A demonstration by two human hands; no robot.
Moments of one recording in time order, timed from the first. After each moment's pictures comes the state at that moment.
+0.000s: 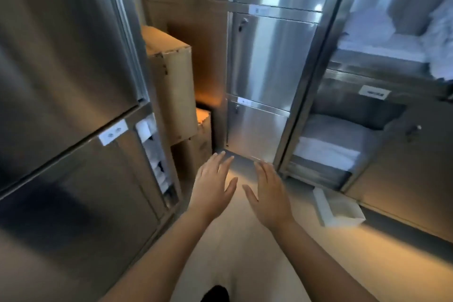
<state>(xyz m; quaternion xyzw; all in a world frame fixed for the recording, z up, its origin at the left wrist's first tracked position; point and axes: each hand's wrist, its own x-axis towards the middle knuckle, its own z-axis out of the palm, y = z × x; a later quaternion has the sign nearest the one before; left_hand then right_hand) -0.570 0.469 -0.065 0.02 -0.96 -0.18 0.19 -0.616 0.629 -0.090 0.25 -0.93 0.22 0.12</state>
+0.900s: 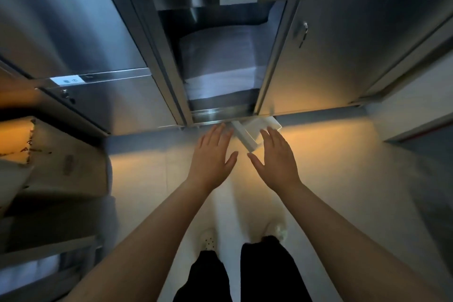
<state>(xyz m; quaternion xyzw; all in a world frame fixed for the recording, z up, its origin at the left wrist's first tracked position) -0.932 0.732 -0.190 -0.28 -0.94 -0.18 -0.03 -0.876 0.904 -0.205 -0.11 -0.98 0.18 0.00</state>
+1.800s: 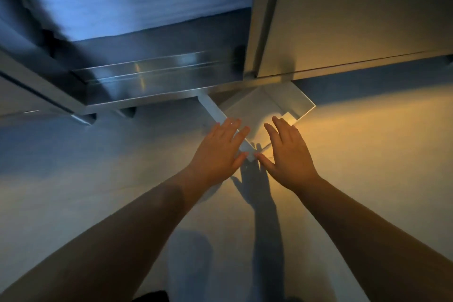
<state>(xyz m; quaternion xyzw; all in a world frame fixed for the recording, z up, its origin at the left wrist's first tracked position) -1.153 0.948 -0.851 -0.41 -0.90 -0.12 -0.08 -1.077 1.126 -0.853 -0.08 -0.99 0.09 -0.08</state>
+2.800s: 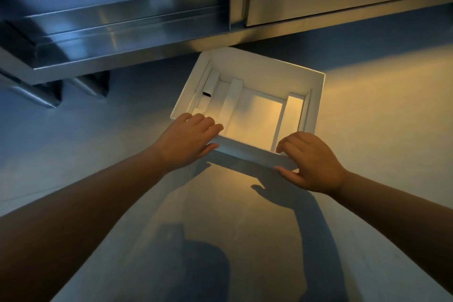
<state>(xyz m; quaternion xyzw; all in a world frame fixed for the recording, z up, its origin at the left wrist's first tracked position) -1.158 0.899 -0.930 -0.55 -0.83 0.02 0.00 -0.999 1.170 -0.947 0.15 -0.98 0.09 0.08</state>
